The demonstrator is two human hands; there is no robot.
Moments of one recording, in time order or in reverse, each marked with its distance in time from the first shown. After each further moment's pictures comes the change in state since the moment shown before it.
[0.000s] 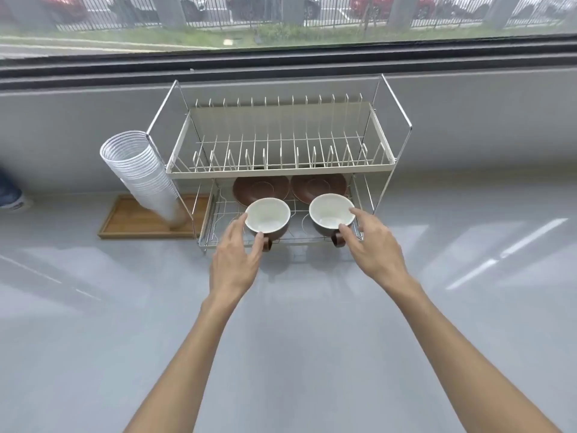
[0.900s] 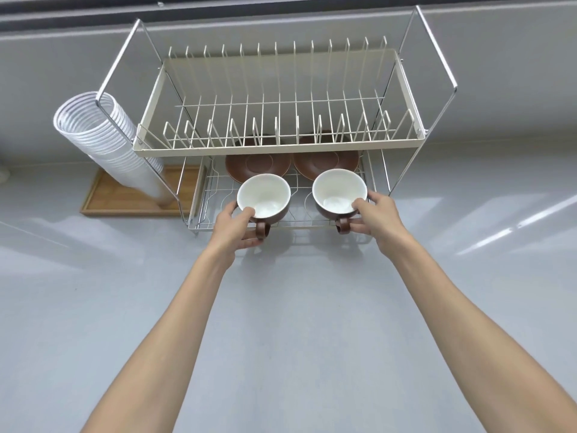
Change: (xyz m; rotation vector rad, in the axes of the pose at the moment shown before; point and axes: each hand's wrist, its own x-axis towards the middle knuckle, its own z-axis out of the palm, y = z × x) left_hand 0.069 -0.019 0.033 -0.651 -0.239 -0.656; right_hand 0.068 0.021 0.031 0.790 -0.221 0.614
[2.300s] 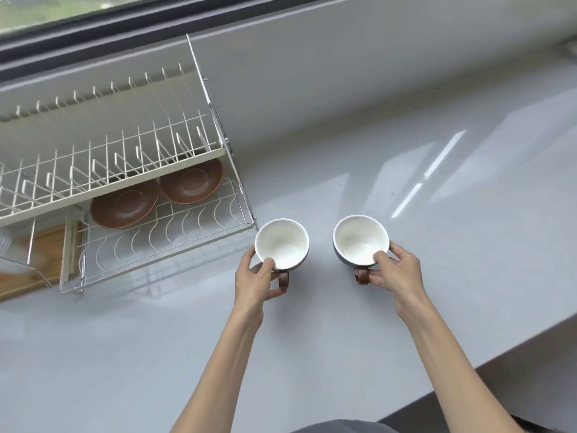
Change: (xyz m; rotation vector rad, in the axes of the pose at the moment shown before) left_hand -0.129 -0.060 0.223 -0.024 -0.195 -0.039; right_hand -0.115 0.107 -0.227 0.306 0.431 0.099
